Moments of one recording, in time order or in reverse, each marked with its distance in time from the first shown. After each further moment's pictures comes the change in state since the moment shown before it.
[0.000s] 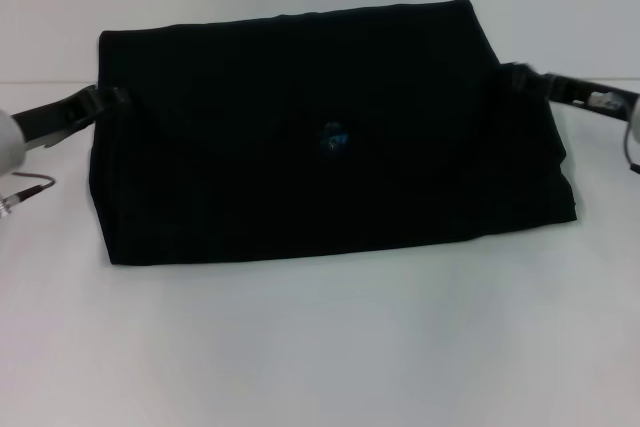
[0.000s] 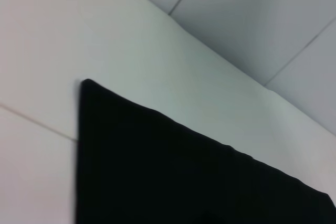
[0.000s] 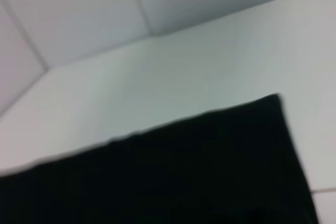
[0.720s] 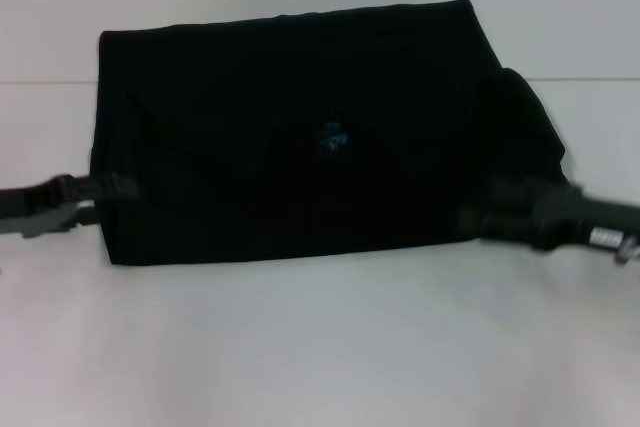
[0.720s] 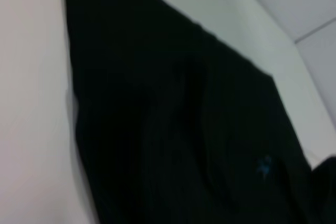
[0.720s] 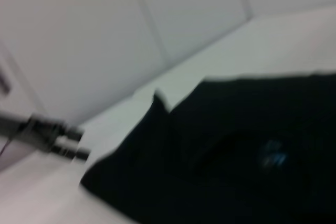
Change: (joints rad) left arm 0.135 0.170 0.148 -0.065 0.044 0.444 -0.141; right arm -0.208 -0.033 -0.089 -0.006 0.066 -0.618 -0.410
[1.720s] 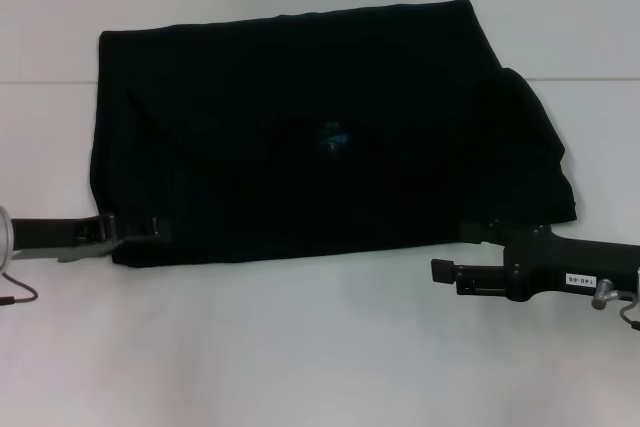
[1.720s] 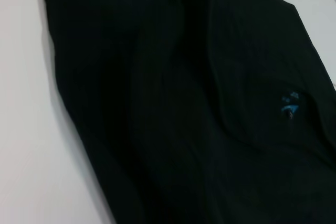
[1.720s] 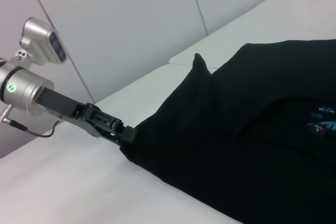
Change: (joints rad) left arm -0.012 -0.057 0.184 0.019 0.007 -0.101 0.007; right arm -0.004 0.037 -0.016 0.003 -0.093 -0.039 -0.040
